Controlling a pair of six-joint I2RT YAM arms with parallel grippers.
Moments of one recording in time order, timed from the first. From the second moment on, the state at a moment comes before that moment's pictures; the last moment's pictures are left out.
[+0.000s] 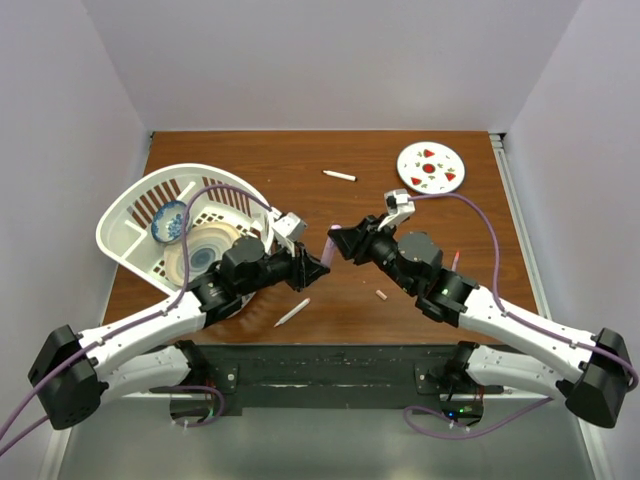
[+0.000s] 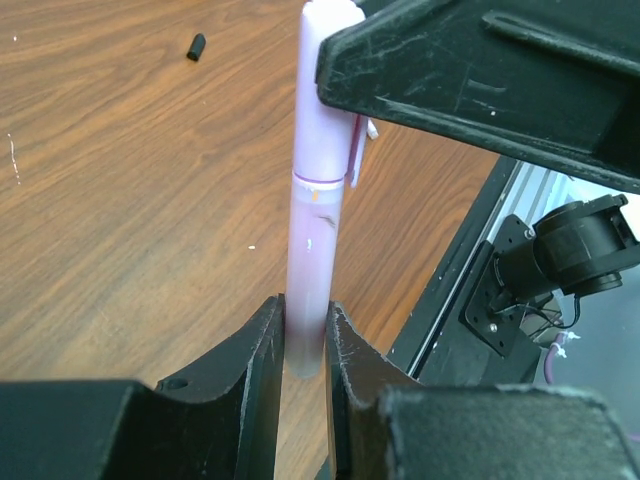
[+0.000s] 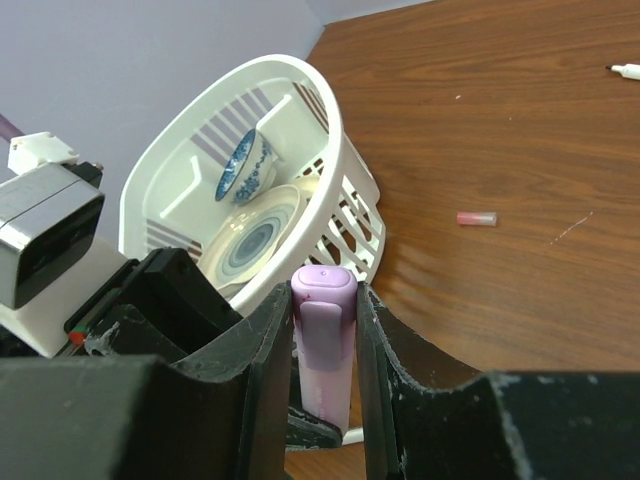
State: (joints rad) left arm -0.83 1.02 0.60 0.19 0.18 -0.41; right arm 0.93 1.00 0.73 0.18 0.24 0.62
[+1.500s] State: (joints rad) left arm -0.67 1.06 0.75 0.42 0.17 -0.36; right arm 1.11 0.92 0.65 -0.11 0.20 0.67
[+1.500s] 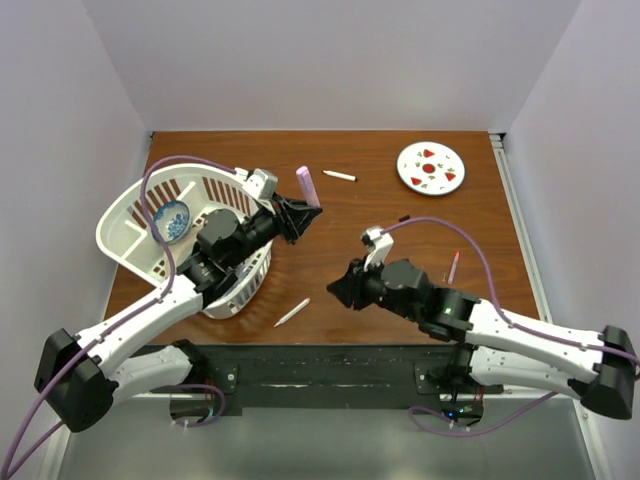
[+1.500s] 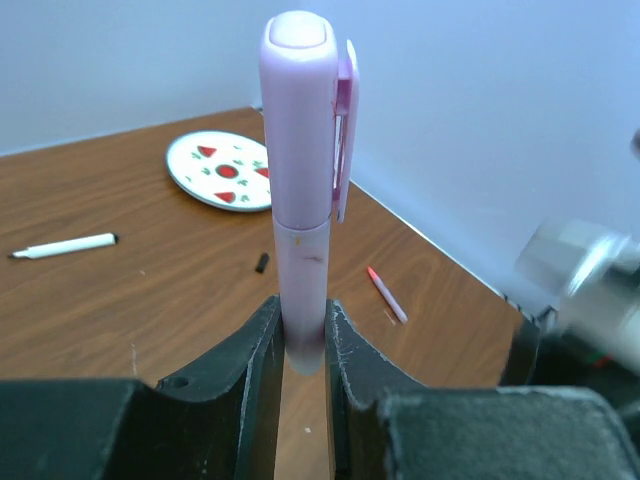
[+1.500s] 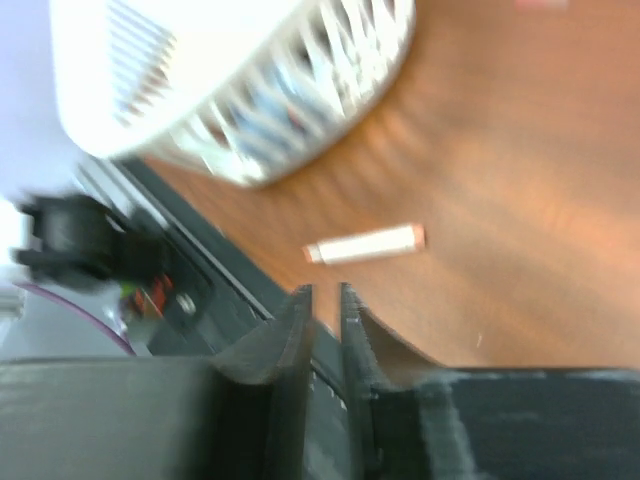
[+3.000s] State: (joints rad) left arm -0.73 0.94 0.65 0.38 0.90 -0.42; right arm 1.11 0.82 0.93 -0.16 0.03 0.44
